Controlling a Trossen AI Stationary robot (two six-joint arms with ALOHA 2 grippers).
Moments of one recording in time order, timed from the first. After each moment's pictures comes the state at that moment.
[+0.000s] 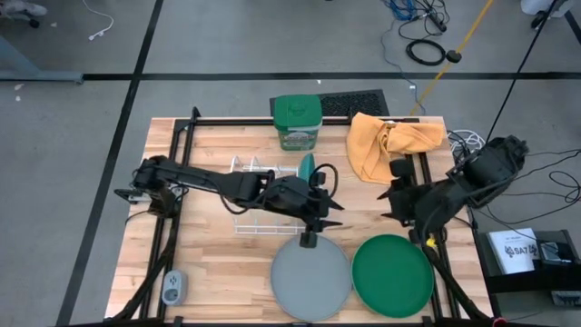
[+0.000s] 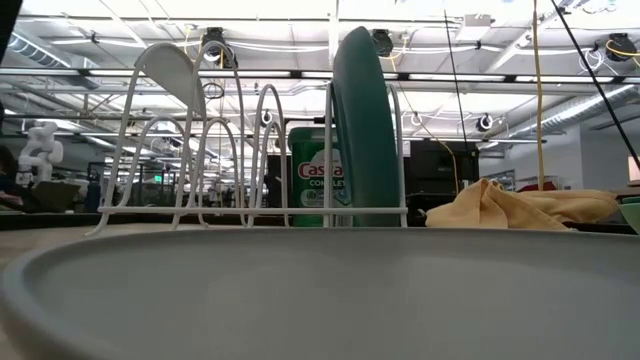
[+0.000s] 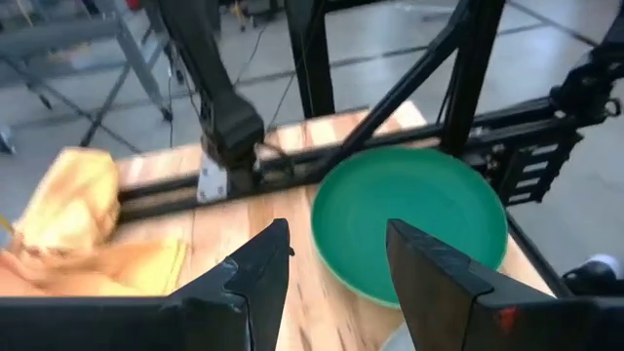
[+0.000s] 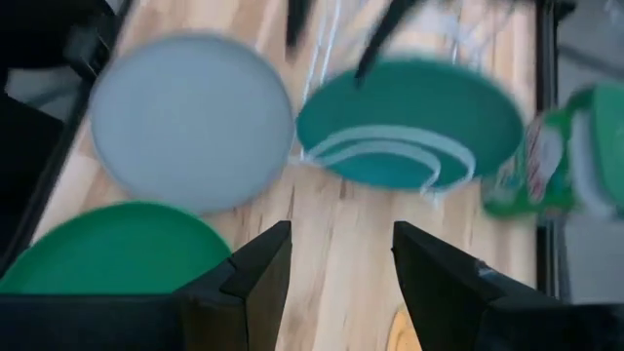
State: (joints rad) left arm -0.20 1.83 1.78 -0.32 -0.05 0.13; right arm 0.59 1.35 1.85 -1.55 0.39 0.26
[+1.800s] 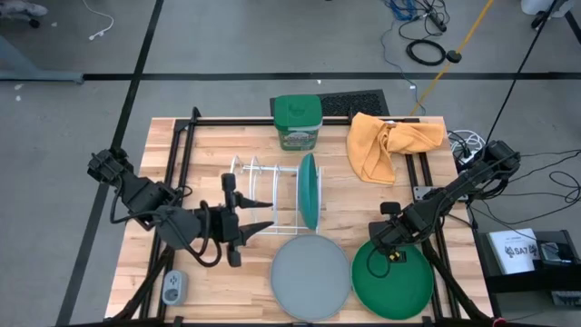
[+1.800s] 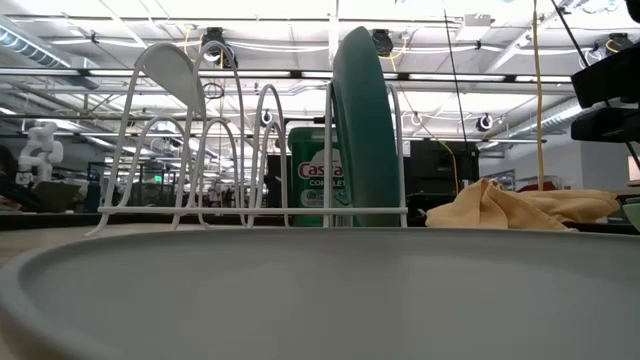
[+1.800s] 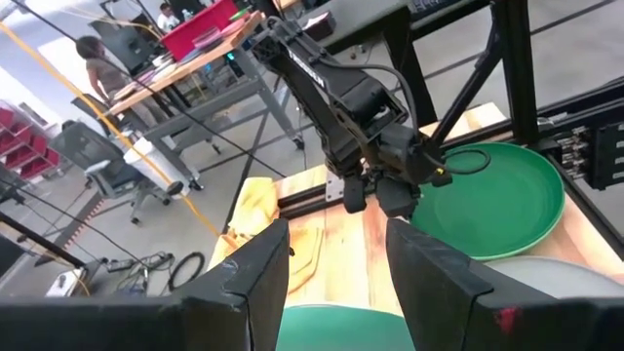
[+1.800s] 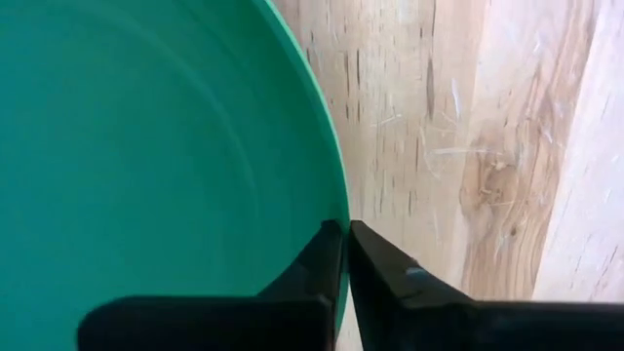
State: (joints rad) left arm -0.61 1.46 1.75 -0.64 -0.77 0.22; right arm 0.58 1.30 0.72 -0.91 0.03 0.60
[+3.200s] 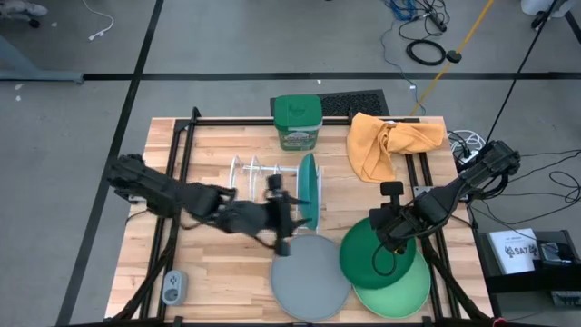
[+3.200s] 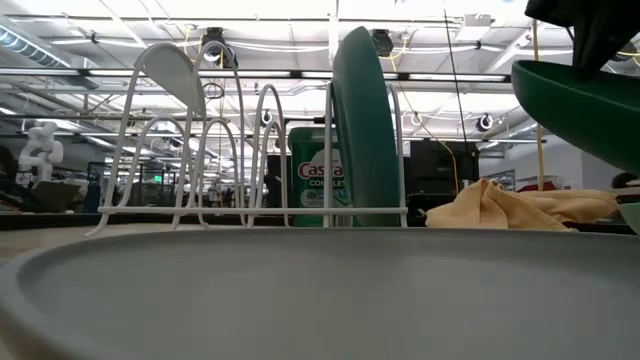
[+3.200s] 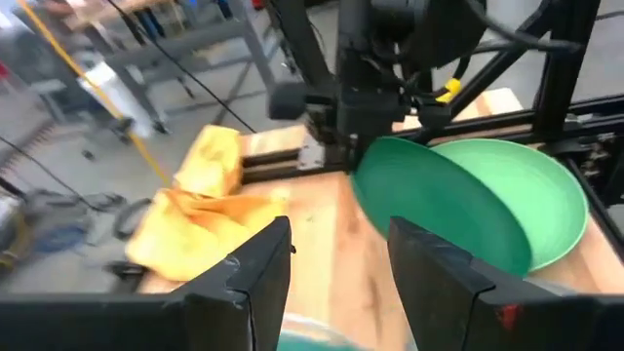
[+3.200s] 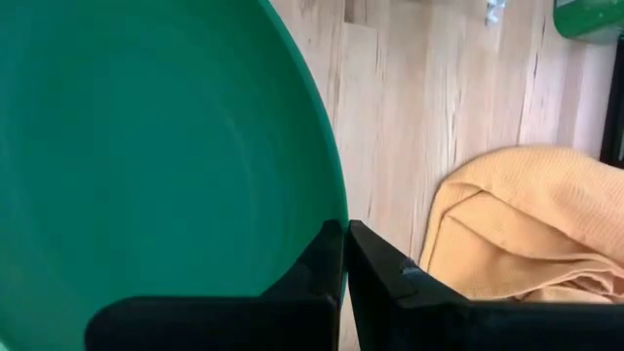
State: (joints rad) left arm -0.38 1.63 1.63 -0.41 -0.54 0.07; right arm 0.58 1.30 1.18 -1.37 0.38 0.50
